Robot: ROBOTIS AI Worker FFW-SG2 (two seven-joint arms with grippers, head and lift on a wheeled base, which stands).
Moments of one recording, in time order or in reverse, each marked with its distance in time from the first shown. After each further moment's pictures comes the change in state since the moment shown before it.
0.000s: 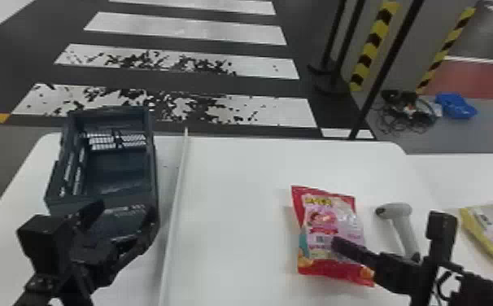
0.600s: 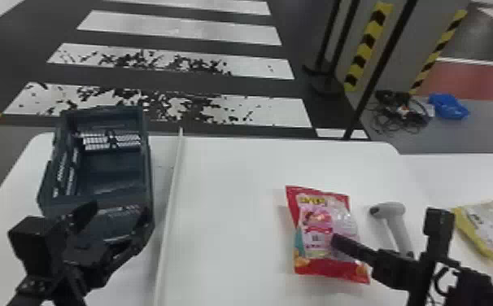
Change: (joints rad) left arm 0.001 0.000 0.000 0.000 0.000 0.000 0.000; right arm -0.015 -0.009 -0.011 0.004 0.011 0.009 0.004
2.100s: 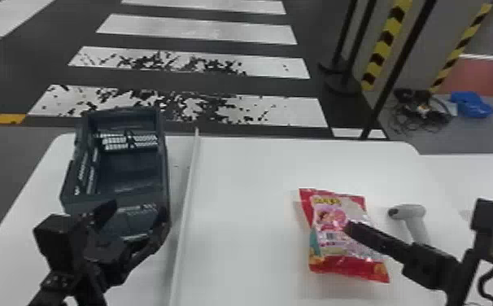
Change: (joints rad) left arm 0.003 0.000 0.000 0.000 0.002 -0.003 0.000; right arm 0.052 0.017 -0.075 -0.193 -0.120 0.086 0.051
